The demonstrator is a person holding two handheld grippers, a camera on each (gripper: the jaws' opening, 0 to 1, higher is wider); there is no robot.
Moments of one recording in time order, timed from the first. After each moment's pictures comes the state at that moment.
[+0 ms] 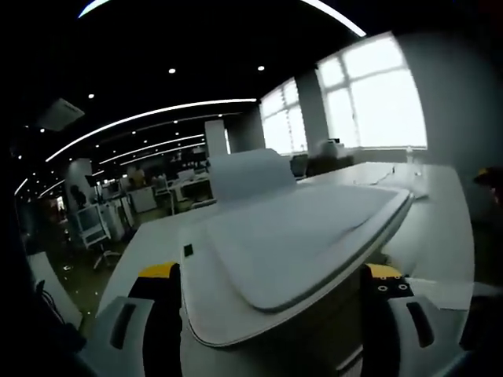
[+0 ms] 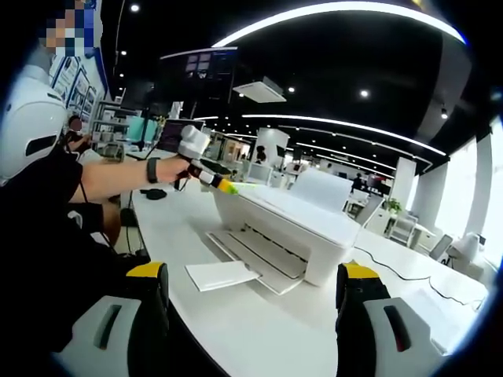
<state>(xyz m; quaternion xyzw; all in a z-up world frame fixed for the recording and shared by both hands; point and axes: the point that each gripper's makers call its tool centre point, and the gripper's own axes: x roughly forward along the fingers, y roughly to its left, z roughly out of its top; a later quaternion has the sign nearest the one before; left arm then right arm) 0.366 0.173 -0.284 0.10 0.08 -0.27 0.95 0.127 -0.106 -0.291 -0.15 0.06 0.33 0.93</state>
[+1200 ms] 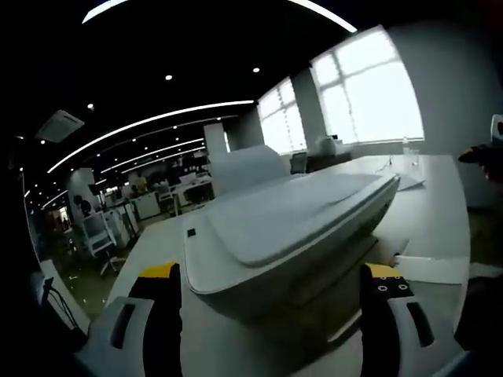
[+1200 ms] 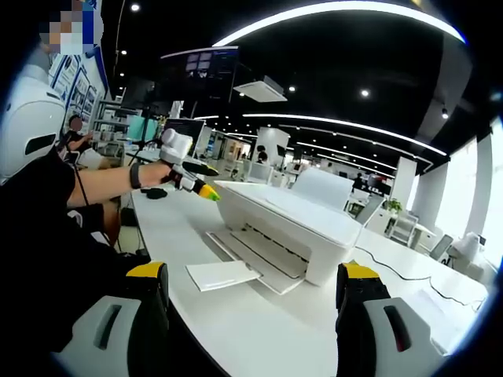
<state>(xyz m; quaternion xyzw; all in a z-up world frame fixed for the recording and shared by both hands) 0.323 0.182 -0.301 0.12 0.07 -0.26 0.95 0.126 -0.104 -0.292 -0.15 0.06 0.33 0.93</state>
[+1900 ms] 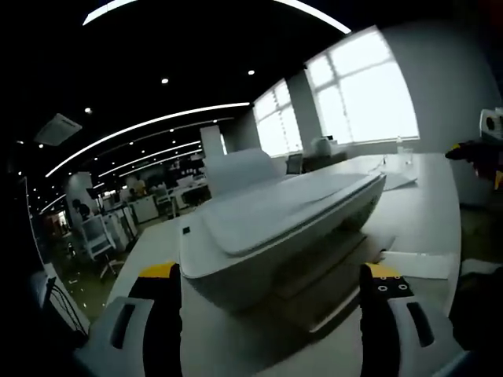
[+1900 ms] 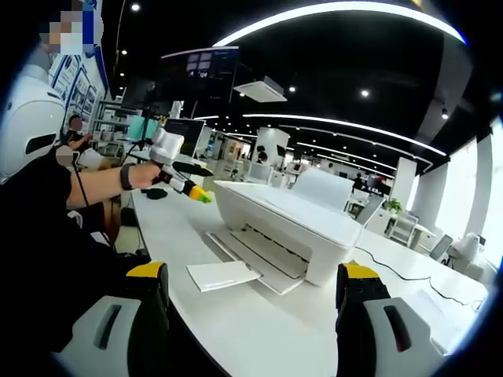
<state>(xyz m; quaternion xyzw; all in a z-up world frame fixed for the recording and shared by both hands) 0.294 0.178 -0.302 0.13 0.06 -0.27 0.95 0.126 -0.104 -0.292 -0.15 0.06 0.33 0.93</state>
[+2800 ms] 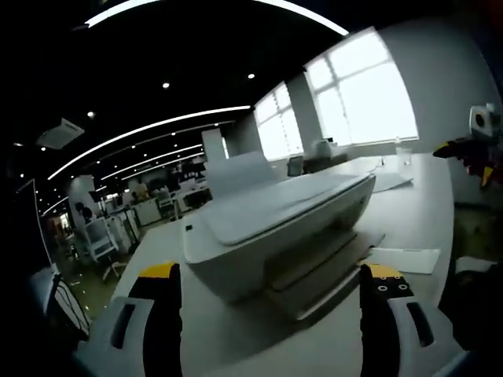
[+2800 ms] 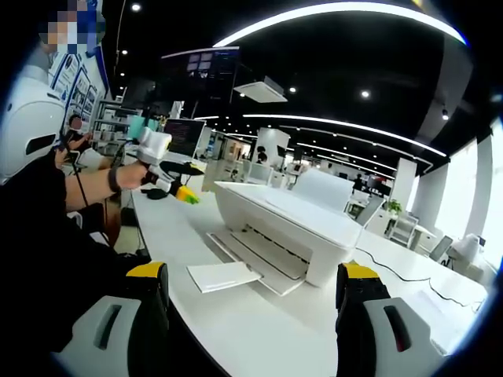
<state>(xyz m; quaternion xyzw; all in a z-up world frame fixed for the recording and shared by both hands) 0.259 0.180 -0.299 0.13 0.05 -0.27 0.95 0.125 -0.103 -0.291 -0.15 0.06 0.33 0.93</state>
